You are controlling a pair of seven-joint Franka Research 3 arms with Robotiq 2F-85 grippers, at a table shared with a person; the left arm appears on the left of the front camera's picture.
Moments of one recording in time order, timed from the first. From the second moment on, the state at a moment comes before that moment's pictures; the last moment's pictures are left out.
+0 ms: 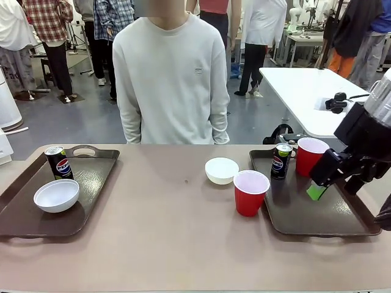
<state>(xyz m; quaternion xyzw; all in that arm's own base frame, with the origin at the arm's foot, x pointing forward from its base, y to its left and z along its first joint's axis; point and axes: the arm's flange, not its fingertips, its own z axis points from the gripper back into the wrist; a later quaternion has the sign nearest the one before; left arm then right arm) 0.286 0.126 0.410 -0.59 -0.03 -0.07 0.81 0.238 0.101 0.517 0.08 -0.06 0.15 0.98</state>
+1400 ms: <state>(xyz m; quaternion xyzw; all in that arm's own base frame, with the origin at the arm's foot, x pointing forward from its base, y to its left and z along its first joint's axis) 0.287 0.126 0.410 -0.59 -0.03 -0.07 0.81 0.345 0.206 0.501 0.02 -0.04 0.19 0.98</state>
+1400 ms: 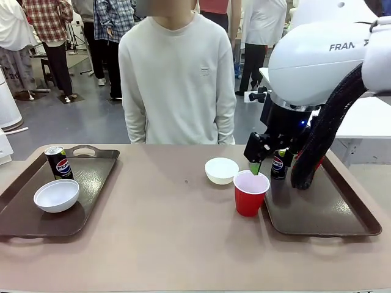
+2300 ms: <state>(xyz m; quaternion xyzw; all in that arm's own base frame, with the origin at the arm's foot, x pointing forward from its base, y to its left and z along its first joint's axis) 0.287 0.126 0.410 -0.59 -0.03 -0.07 0.81 0.379 0.232 0.485 0.01 -0.05 0.19 0.98</state>
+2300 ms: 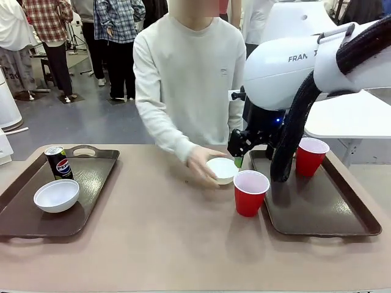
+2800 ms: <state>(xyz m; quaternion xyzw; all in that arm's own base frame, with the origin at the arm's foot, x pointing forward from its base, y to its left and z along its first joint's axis) 0.287 0.126 0.410 -0.59 -0.03 -0.07 0.81 0.243 0.139 0.513 0.00 0.00 0.15 0.99</state>
